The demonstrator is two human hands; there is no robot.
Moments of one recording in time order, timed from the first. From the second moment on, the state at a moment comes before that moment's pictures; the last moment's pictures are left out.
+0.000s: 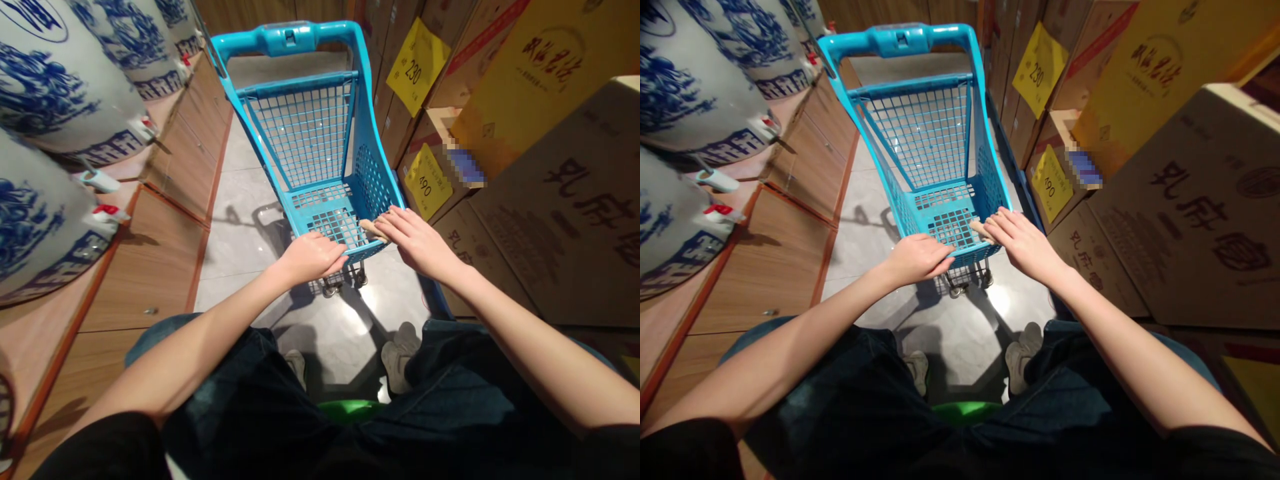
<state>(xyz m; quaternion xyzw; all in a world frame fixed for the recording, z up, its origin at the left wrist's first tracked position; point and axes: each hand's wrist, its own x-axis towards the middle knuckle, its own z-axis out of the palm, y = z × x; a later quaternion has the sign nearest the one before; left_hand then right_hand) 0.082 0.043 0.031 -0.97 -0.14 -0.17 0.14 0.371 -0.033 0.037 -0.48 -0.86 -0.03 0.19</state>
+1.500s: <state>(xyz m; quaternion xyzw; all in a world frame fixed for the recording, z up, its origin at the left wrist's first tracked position) 0.083 0.043 0.035 -0.97 -0.14 -0.17 0.12 0.379 -0.026 0.035 -0.50 -0.84 -0.03 0.20</state>
